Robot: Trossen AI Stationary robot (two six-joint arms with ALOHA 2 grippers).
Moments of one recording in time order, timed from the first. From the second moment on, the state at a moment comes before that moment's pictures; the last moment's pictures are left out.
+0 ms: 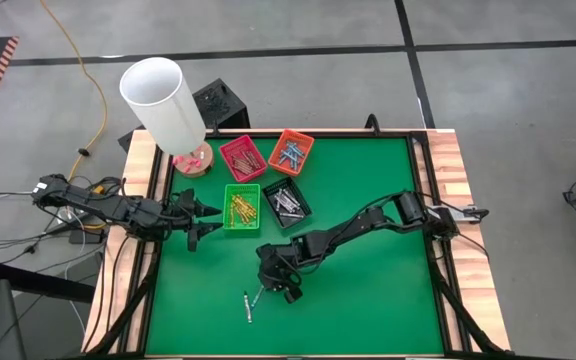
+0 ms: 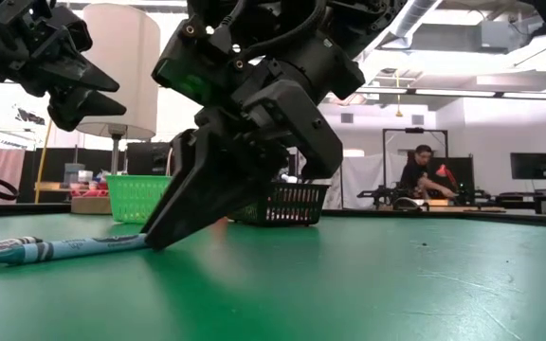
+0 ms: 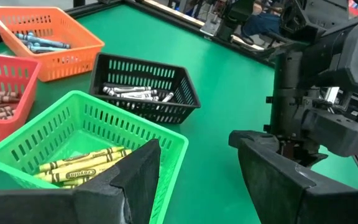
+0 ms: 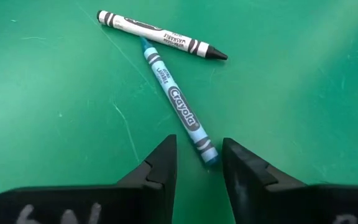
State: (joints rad) left arm -0.26 0.35 0.21 -0.10 -0.41 -0.45; right arm 0.24 2.18 1.51 -0.10 -0.21 -0.29
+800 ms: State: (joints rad) left arm -0.26 0.35 0.21 -0.12 -0.41 -0.45; right arm 0.24 2.18 1.51 -0.15 -0.20 -0.21
